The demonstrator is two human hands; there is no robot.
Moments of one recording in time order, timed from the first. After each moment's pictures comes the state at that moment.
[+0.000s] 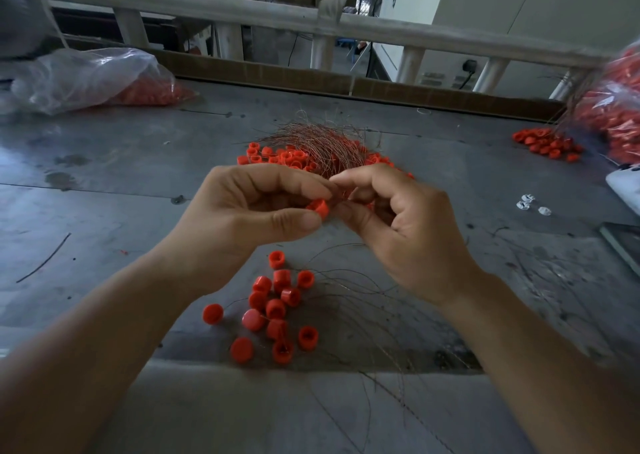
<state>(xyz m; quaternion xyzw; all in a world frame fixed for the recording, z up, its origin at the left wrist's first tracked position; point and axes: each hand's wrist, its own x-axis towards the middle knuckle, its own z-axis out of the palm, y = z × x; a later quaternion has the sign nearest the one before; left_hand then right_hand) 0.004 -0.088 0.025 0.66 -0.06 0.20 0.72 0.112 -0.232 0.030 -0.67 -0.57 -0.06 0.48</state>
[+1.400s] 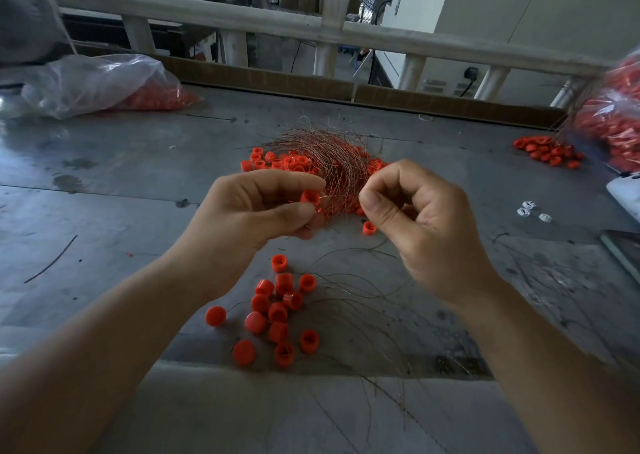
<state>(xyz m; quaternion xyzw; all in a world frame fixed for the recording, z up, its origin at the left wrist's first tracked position) 0.010 -0.088 0.022 0.67 0.04 0.23 0.70 0.114 -0.239 0.040 -0.67 -0.51 0.00 0.54</state>
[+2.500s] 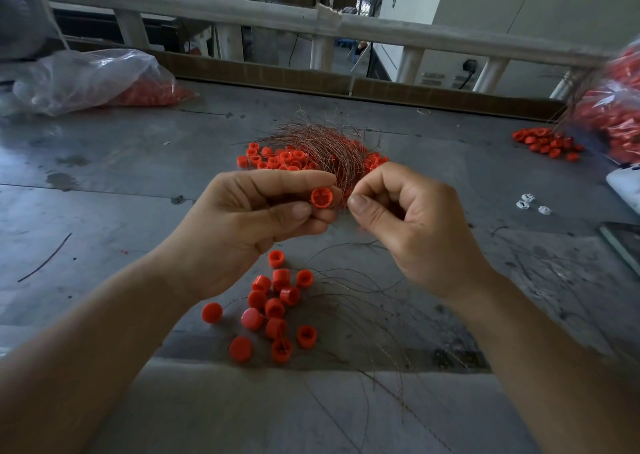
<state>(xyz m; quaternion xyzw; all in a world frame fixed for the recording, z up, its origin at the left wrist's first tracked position) 0.006 -0.091 0.022 0.62 -0.03 0.17 0.76 0.113 -0.240 0.036 -0.71 -0.49 0.02 0.50</state>
